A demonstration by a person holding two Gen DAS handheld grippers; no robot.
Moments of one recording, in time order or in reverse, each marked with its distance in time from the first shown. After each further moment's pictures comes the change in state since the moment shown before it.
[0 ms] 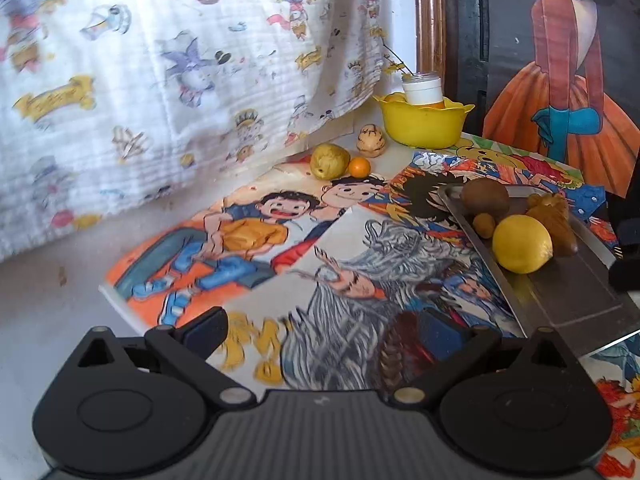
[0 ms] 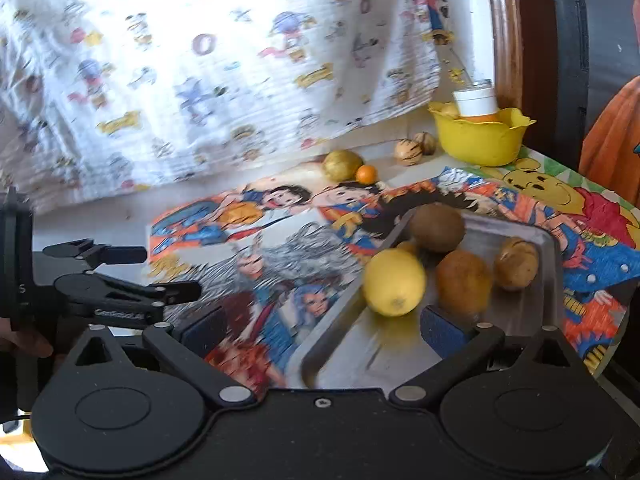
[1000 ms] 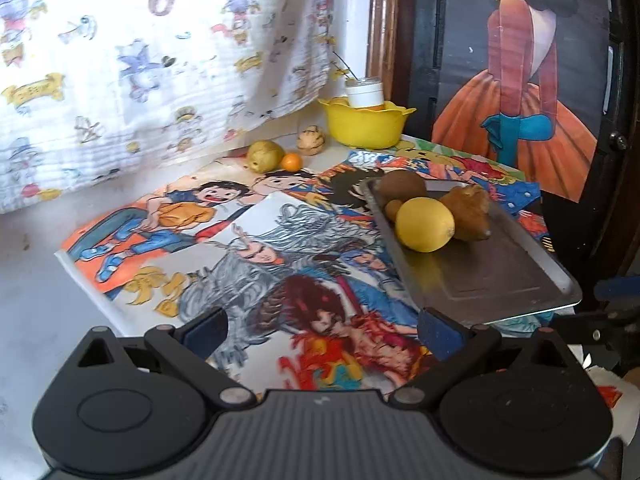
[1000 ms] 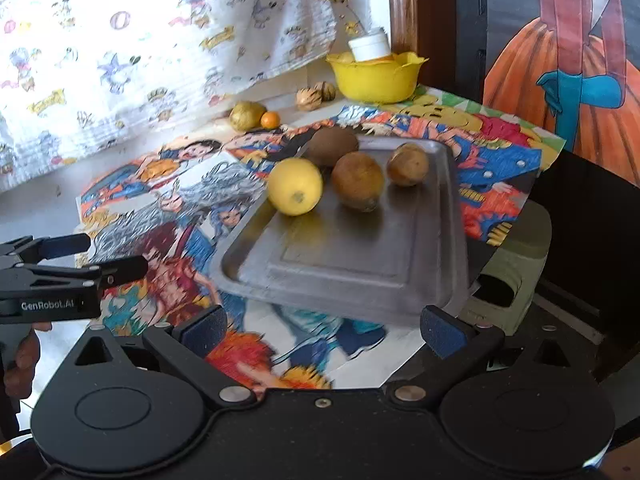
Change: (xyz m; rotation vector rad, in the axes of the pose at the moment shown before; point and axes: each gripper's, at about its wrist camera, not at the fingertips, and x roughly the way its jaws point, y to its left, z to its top) left arm -0.044 -0.052 -0.035 -0.035 -0.025 -0.110; right arm -0.040 0.007 -0.071 0.121 0.117 -0.234
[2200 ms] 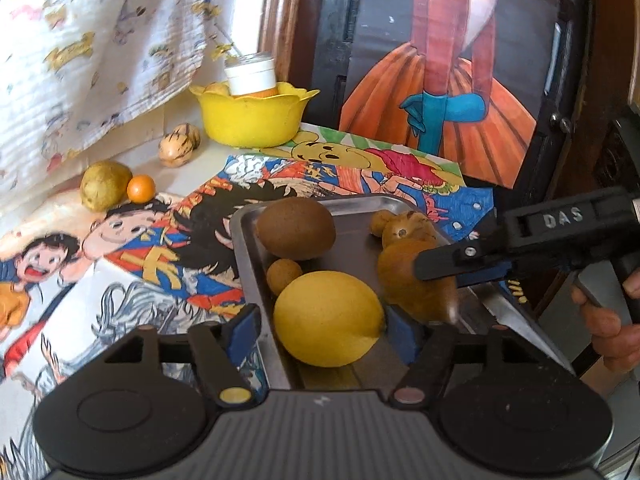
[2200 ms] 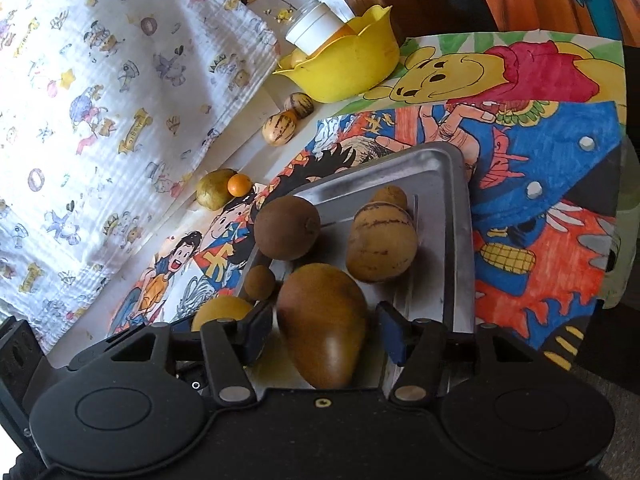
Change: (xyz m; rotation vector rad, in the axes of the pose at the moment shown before) left arm 0.147 -0.056 0.076 0.077 0.074 -0.297; right arm 0.132 -0.145 0.100 0.373 0.067 0.313
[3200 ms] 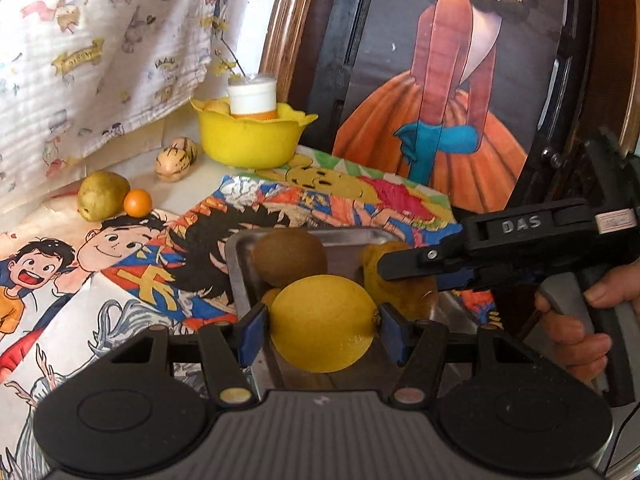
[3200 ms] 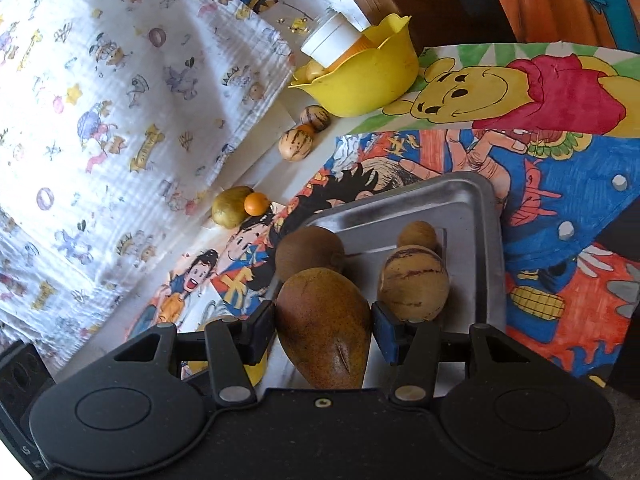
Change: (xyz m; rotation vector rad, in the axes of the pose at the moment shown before) left arm -0.006 0.005 0.011 -0.038 -0.054 -0.043; right arm 0.016 0.006 0.024 -0.009 0.001 0.043
